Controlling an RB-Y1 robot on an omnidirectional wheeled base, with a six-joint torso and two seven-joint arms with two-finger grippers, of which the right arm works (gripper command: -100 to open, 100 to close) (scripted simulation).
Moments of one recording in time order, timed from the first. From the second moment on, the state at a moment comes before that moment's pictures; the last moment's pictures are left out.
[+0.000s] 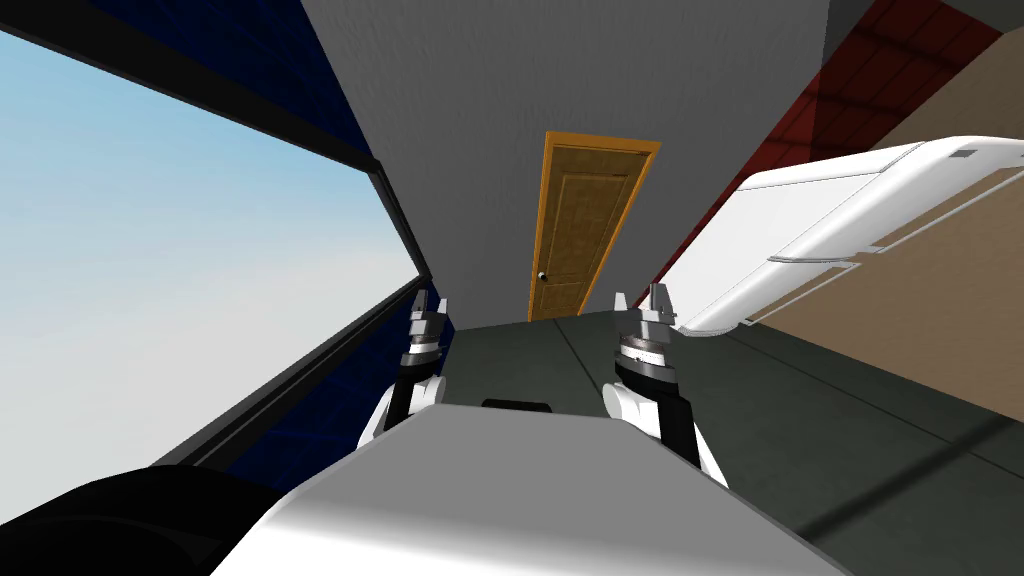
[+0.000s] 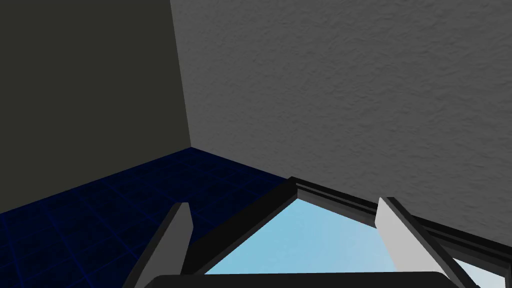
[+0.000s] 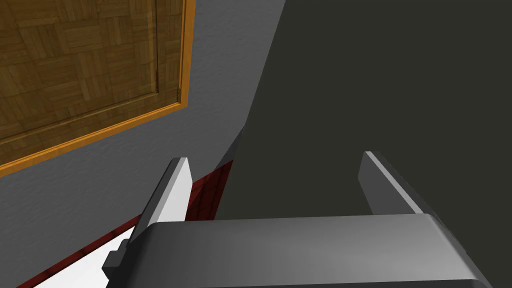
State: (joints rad) arm 0.48 -0.01 -0.07 -2.35 -0.07 -0.45 -0.01
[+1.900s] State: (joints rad) arm 0.33 -0.07 -0.10 -1.91 0.04 -0.55 0.30
